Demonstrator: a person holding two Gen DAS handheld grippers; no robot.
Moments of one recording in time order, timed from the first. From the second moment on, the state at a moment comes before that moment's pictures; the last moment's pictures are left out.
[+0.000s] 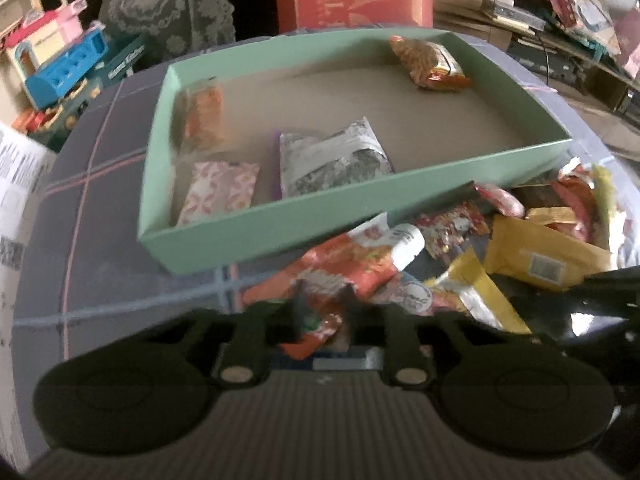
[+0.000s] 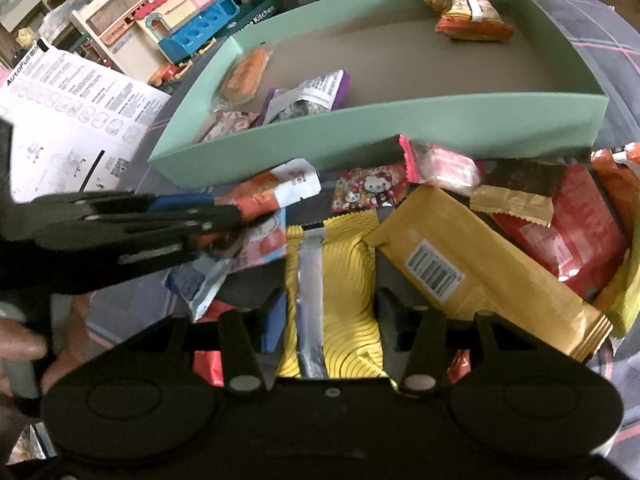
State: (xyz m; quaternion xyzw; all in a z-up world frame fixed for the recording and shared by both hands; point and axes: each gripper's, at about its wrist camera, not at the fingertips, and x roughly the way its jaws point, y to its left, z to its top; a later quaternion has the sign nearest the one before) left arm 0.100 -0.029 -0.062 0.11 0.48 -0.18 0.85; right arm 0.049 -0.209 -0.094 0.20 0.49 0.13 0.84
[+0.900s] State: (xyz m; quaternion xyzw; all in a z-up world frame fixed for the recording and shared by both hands) left arm 0.111 -0.061 -0.078 0.18 0.48 -0.21 0.83; right arm 0.040 -0.215 -0.096 0.22 0.48 0.14 0.84
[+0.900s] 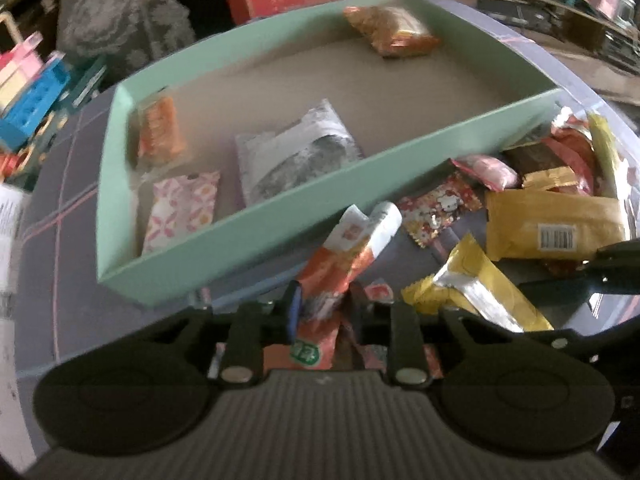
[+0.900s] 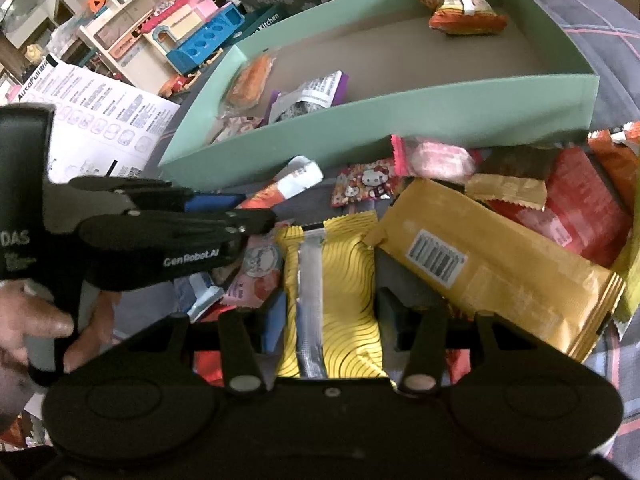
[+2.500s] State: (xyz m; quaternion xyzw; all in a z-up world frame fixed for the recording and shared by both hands) left arm 0.137 -0.011 0.033 0.03 0.42 -0.17 0.89; right arm 0.109 -0.252 0.015 0.20 0.38 0.10 0.90
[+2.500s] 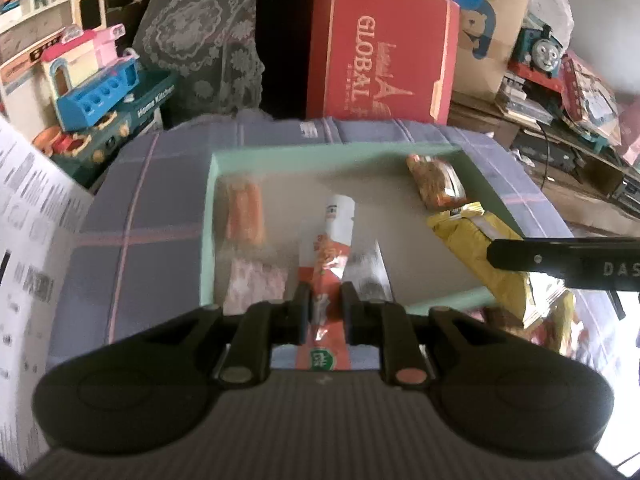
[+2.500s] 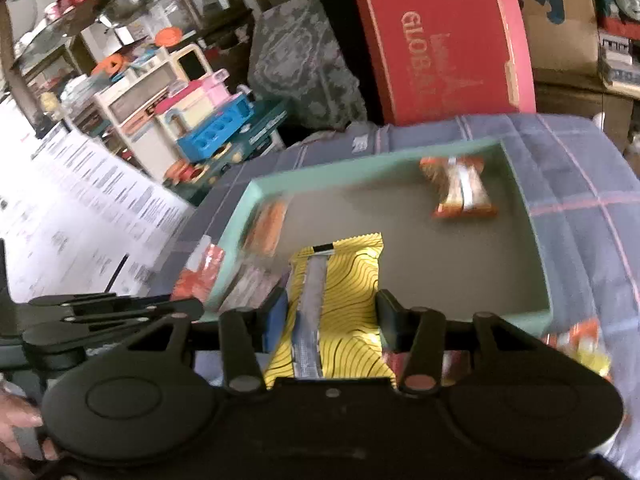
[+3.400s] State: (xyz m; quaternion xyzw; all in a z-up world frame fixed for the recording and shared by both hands) left arm 0.302 -0.059 -0.038 0.09 0.44 -0.10 0.89; right arm 0.274 -0.271 -0.050 0.21 0.39 0.08 0.89
